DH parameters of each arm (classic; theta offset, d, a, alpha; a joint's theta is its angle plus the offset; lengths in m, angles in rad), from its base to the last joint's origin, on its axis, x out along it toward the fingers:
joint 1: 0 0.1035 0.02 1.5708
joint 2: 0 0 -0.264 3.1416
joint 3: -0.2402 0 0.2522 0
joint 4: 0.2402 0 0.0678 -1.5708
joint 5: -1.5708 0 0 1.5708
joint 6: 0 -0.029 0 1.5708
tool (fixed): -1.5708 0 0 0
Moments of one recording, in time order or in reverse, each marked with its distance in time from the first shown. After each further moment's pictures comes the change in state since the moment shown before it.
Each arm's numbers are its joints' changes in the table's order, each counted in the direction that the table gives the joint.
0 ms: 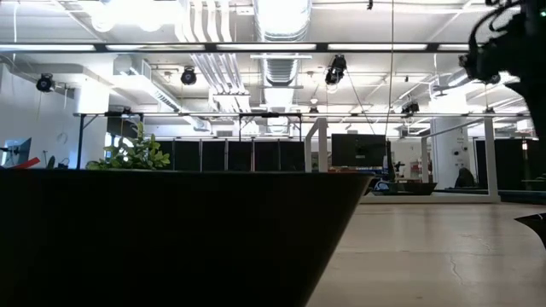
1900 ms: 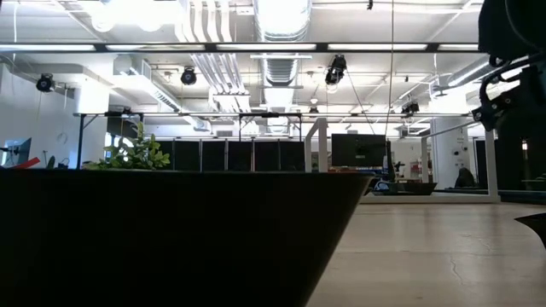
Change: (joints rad) left arm 0.006 0.000 0.008 0.000 0.000 -0.016; right arm 0.006 -0.170 0.128 -0.200 -0.147 -0.055
